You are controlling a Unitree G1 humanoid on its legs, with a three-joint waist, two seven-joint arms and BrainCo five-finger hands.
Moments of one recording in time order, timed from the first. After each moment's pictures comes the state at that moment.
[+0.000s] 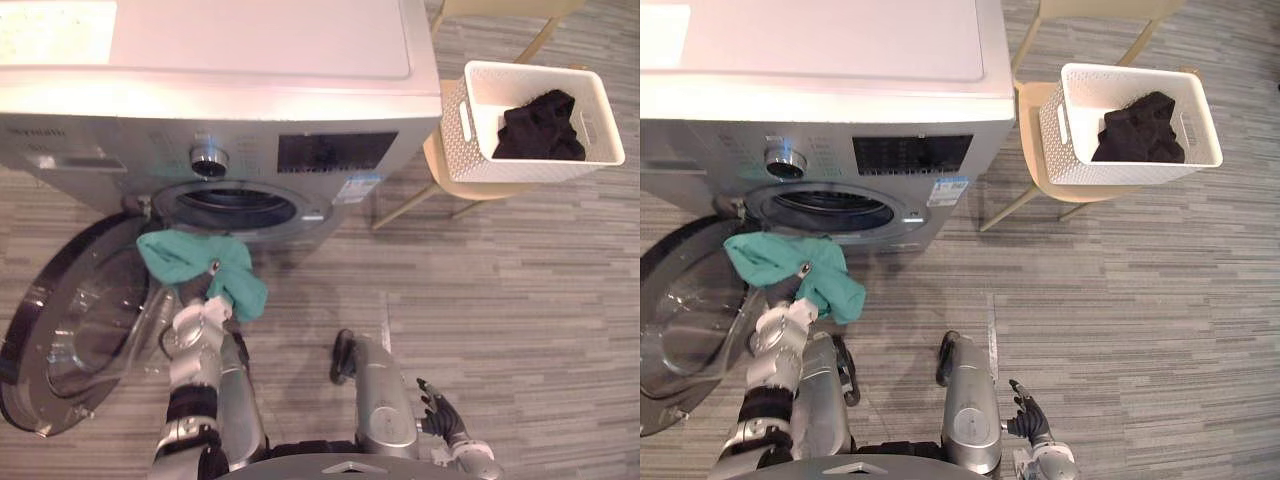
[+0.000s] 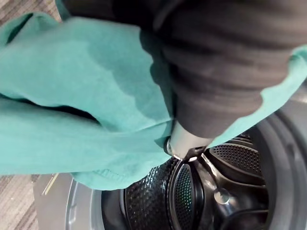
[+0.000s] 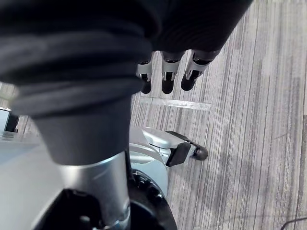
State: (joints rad) left arm -0.31 -0.07 0.33 0.46 -0.31 -0.01 0.18; right arm 0.32 -0.27 0.07 0.46 0.08 -0.10 0.03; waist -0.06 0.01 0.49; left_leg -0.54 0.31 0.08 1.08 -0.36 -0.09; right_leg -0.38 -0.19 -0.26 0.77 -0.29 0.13
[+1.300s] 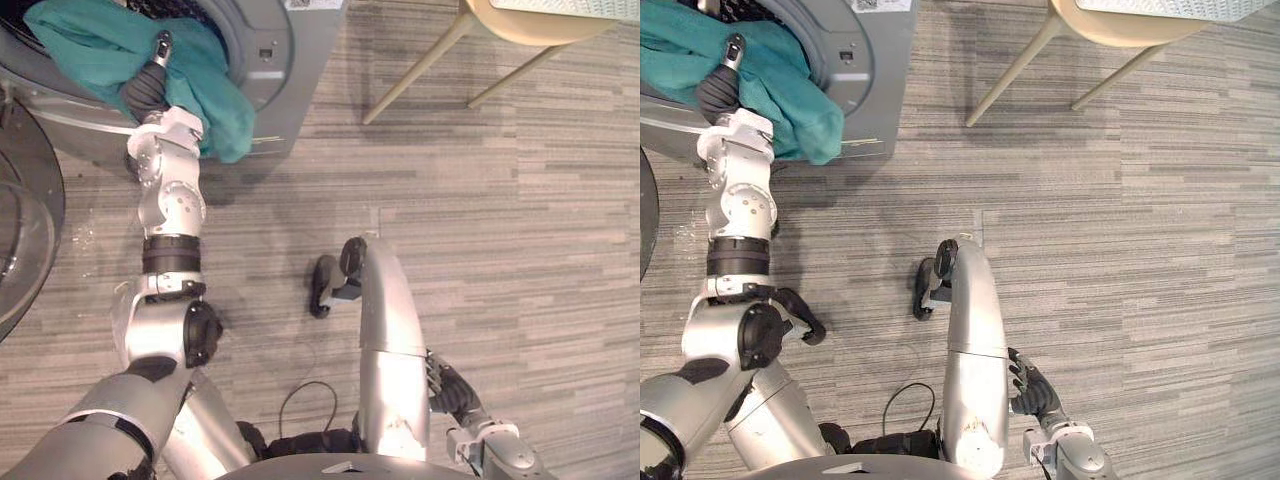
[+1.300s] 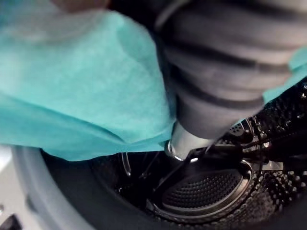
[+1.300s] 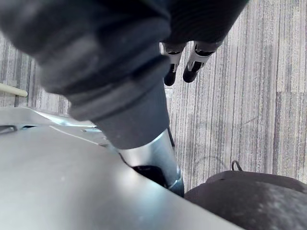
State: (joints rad) left arm -1.04 0.21 0.33 0.55 -0.63 -0.09 0.21; right arm 0.51 -0.51 0.16 -0.20 0.39 0.18 0.00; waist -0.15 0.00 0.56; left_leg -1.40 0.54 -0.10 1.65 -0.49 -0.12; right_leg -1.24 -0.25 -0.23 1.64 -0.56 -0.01
